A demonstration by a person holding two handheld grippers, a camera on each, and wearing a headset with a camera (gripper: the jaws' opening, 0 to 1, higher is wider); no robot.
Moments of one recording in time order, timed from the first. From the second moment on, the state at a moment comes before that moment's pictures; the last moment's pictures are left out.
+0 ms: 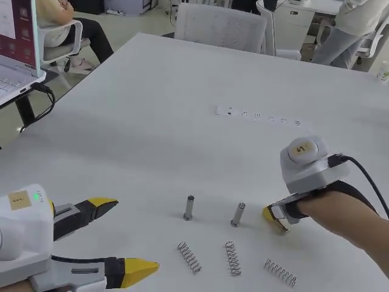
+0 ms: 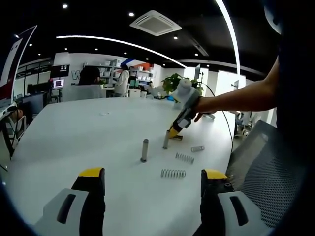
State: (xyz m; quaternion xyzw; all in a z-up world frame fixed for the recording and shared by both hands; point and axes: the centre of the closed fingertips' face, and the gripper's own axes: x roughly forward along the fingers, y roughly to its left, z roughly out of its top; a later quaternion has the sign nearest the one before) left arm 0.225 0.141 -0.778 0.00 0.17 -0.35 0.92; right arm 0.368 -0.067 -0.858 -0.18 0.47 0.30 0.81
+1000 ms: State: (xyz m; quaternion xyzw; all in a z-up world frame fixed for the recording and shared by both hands) left arm 0.223 0.137 -0.771 0.01 0.17 -0.36 0.92; right arm 0.355 -0.071 -0.826 -0.16 0.43 0.30 0.84
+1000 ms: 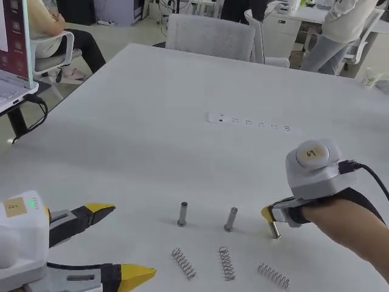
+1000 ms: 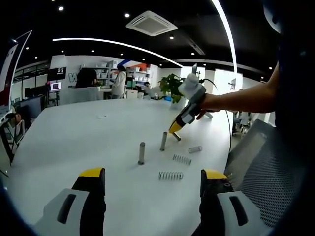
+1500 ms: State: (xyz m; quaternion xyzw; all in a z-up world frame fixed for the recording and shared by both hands) left arm 0.222 0.135 -0.770 0.01 0.17 -0.36 0.92; right arm 0.351 -0.074 -0.821 -0.16 0.41 0.30 0.84
